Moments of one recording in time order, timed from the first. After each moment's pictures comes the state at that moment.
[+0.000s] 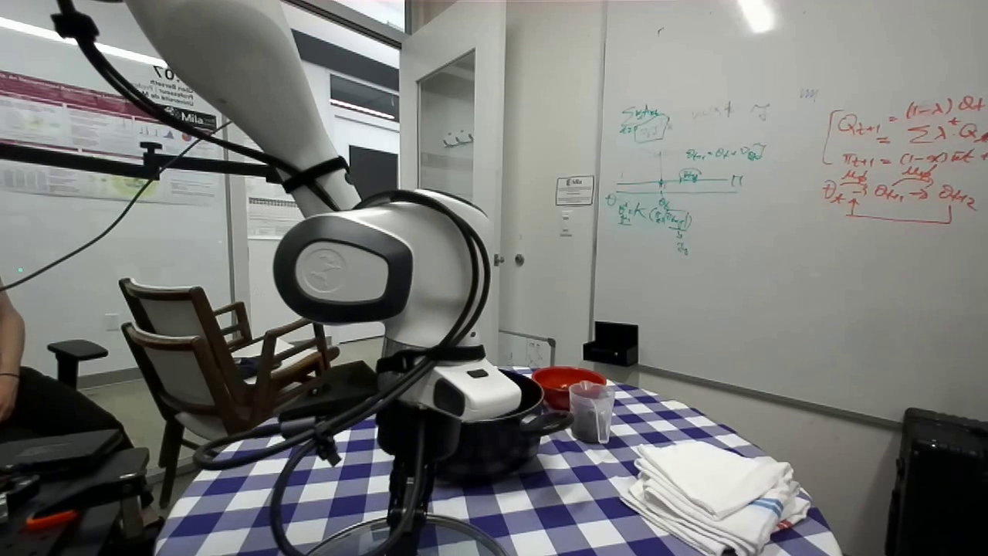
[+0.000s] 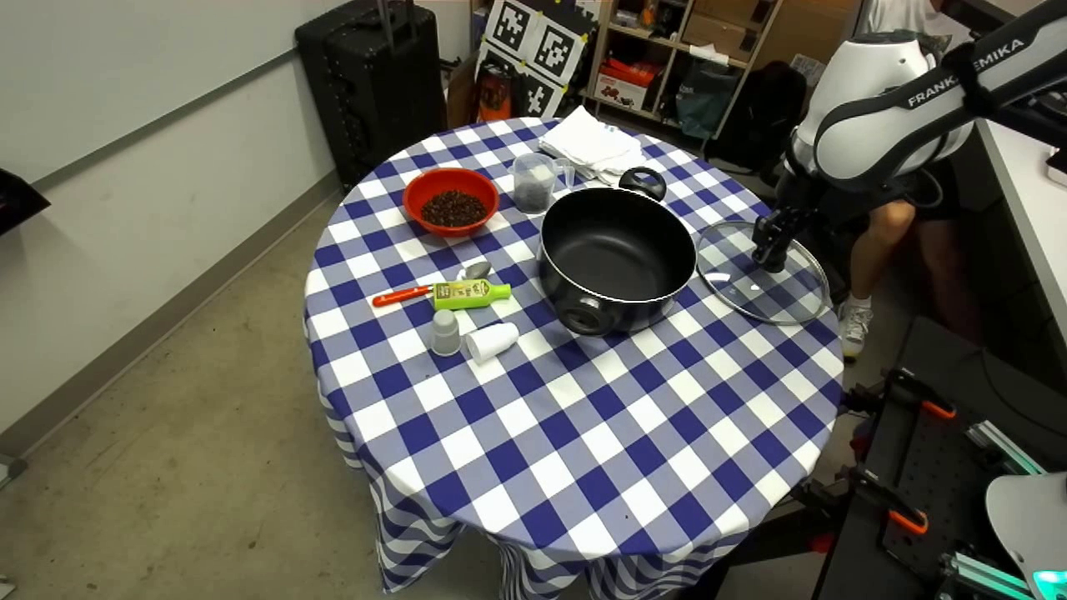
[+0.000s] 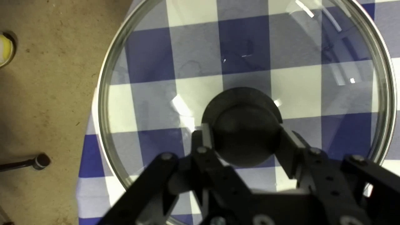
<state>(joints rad) -0.20 0.43 -0.20 -2.26 0.01 2.55 0.00</state>
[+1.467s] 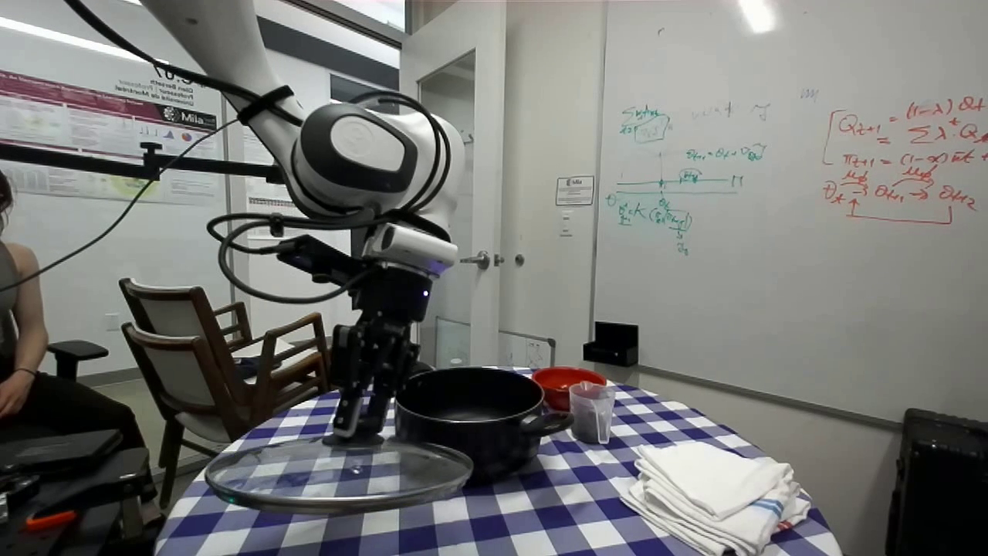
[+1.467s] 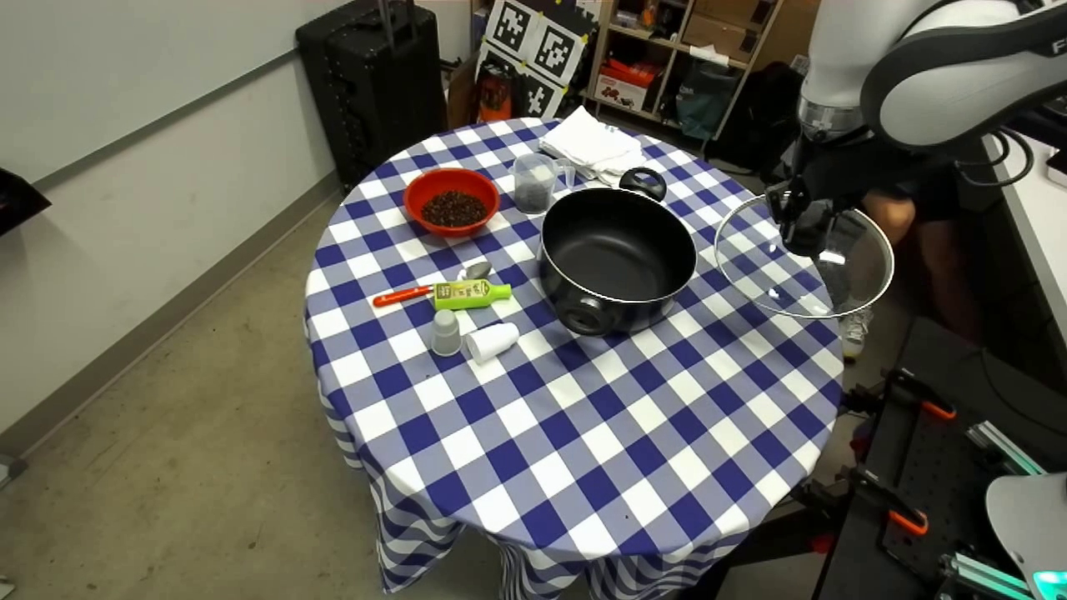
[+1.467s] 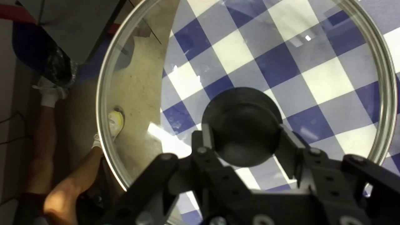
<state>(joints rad) 0.03 0.15 -0.23 -2.28 -0.28 2.15 0.85</state>
